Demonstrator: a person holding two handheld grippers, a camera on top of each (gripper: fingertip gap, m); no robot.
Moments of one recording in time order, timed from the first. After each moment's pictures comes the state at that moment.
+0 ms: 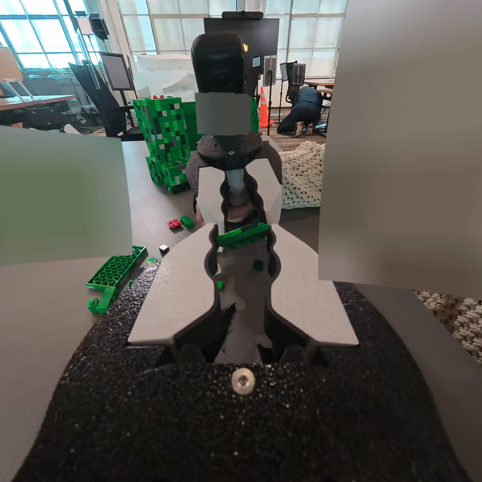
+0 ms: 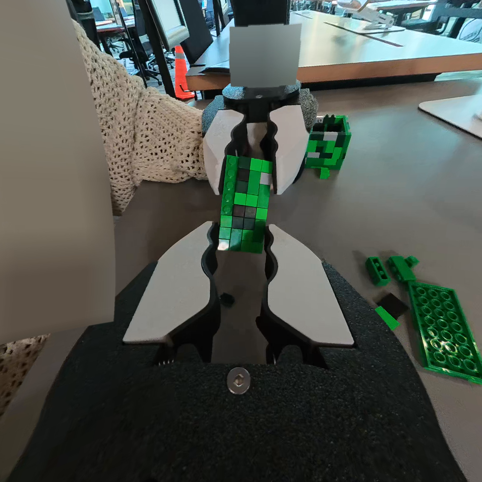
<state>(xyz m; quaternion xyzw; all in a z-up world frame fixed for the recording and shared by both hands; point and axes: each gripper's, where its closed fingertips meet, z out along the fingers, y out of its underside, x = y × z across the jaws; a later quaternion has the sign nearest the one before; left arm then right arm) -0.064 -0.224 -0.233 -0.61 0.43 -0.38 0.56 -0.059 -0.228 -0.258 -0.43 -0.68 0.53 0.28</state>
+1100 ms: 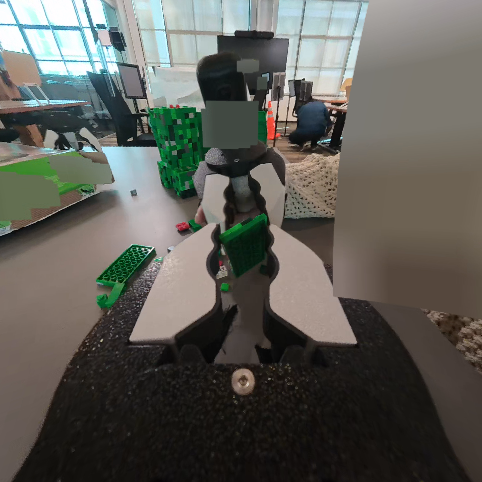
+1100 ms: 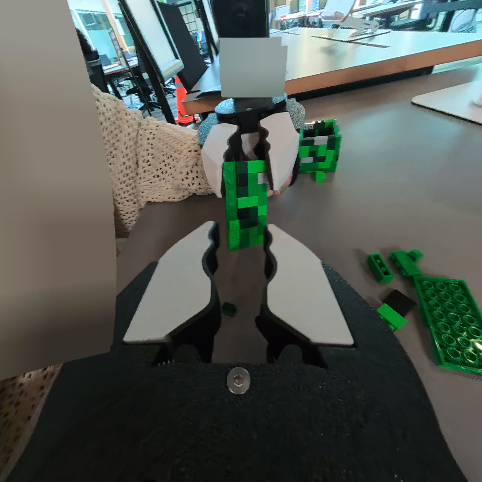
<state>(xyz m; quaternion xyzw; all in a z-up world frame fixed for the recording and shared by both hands) -0.072 -0.216 -0.228 -0.61 0.40 -0.39 0.57 -0.063 -0.223 -0.251 -0.46 -0.64 0.56 0.26</state>
